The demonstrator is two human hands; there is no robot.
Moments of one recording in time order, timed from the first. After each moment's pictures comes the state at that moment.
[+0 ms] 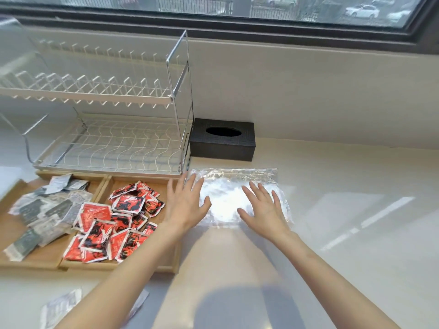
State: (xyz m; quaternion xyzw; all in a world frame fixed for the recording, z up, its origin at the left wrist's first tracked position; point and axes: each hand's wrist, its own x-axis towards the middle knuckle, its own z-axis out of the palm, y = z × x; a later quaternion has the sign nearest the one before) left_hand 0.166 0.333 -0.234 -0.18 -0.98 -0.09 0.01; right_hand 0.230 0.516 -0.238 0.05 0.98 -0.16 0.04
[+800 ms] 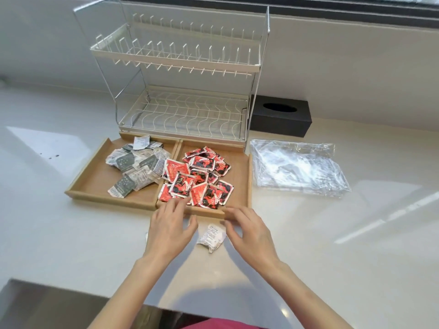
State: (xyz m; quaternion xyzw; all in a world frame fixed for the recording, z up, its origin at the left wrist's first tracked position) left_hand 0.290 0.122 -0.242 -0.10 -0.97 -0.21 0.03; right_hand 0.329 0.301 -0.249 -0.04 0.93 -0.33 -0.13
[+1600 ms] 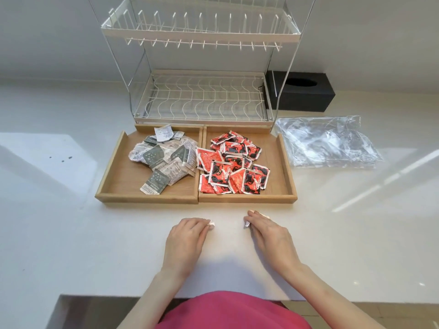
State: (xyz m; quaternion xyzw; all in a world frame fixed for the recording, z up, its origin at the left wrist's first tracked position) left_hand 0.290 0.021 -0.307 -0.20 -0.95 -0.25 0.05; right_hand 0.342 0.220 -0.301 0.03 0.96 -0.26 -0.07
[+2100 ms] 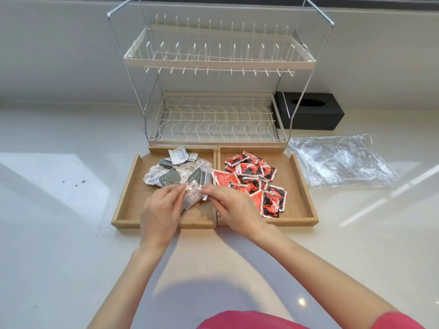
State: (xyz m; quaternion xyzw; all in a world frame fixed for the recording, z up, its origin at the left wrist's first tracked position) left_hand 0.186 -0.026 -0.244 -0.17 -0.92 -0.31 0.16; right_hand 0.220 0.144 -0.239 -0.12 0.93 -0.34 -0.10
